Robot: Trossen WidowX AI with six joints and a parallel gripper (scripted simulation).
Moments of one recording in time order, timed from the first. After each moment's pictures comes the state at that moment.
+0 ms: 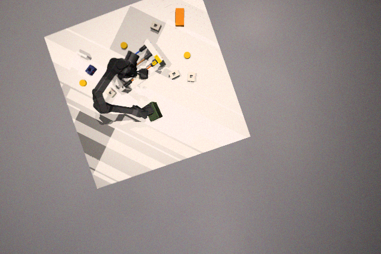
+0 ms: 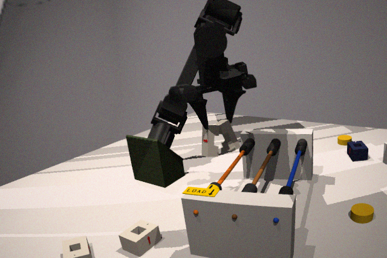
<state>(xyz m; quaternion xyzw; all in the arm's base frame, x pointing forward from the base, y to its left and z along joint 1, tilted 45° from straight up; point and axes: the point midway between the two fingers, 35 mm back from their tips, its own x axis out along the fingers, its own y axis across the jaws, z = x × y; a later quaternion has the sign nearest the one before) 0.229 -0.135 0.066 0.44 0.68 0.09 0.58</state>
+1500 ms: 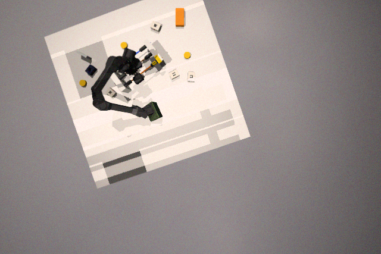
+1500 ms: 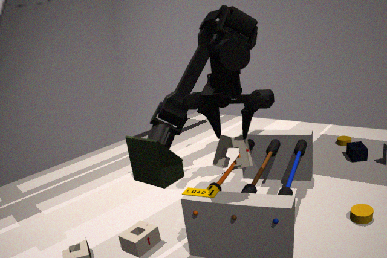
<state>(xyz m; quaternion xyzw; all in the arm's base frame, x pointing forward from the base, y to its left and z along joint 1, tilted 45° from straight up) 0.261 -0.116 0.053 0.65 0.64 -0.21 0.34</state>
